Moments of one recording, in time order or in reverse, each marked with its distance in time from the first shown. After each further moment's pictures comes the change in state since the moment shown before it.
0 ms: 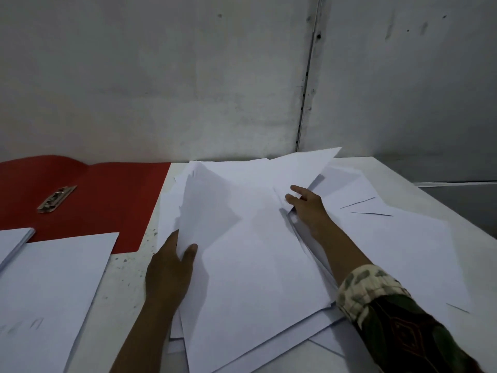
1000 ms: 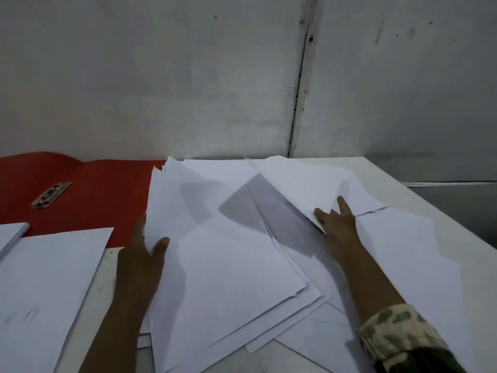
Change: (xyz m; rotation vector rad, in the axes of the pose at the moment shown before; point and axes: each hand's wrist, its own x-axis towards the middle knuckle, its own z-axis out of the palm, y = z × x) left_hand 0.003 -0.013 -0.024 -0.141 0.140 0.049; right_hand -0.039 0.019 -0.045 0.408 0.265 0.095
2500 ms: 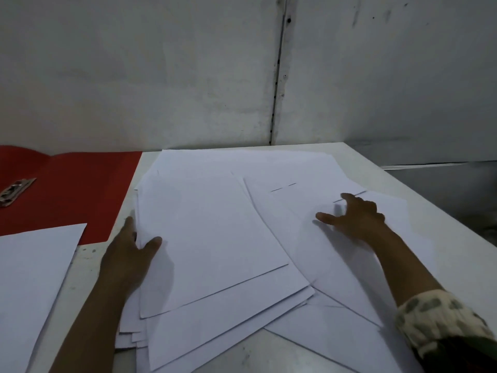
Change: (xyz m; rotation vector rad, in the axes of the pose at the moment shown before) left_hand 0.010 -0.005 0.009 0.125 -0.209 -0.103; right_hand -0.003 -0.029 -0.069 -1.410 -0.015 -0.090
